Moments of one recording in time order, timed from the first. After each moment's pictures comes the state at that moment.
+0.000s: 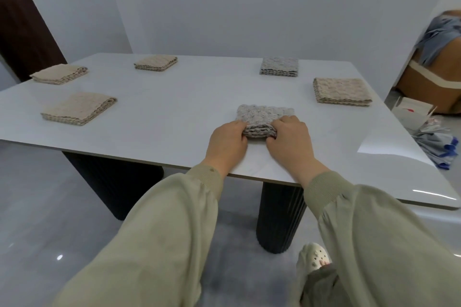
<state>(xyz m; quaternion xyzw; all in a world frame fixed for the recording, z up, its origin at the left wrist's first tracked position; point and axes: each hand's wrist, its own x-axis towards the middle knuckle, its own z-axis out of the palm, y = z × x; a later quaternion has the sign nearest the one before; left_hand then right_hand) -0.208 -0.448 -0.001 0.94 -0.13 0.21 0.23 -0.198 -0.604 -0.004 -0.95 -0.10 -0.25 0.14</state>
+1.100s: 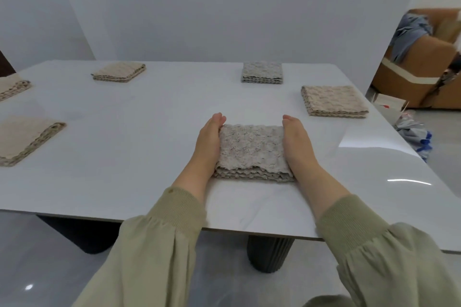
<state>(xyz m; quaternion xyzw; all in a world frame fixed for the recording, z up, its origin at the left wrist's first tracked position) -0.115 -0.454 0.003 0.70 0.01 0.01 0.72 -0.134 -0.623 0.007 -0.79 0.08 -0.13 0.59</state>
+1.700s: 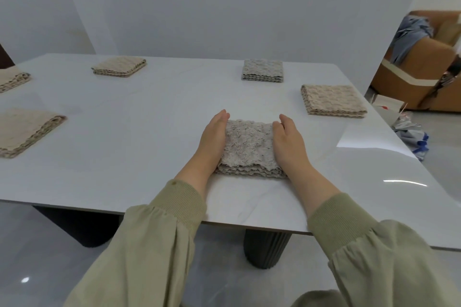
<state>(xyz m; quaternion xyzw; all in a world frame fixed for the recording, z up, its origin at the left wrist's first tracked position) -0.122 -0.461 0.009 0.73 -0.01 0.01 0.68 -0.148 -0.611 0.011 -0.83 0.07 -0.13 0.53</state>
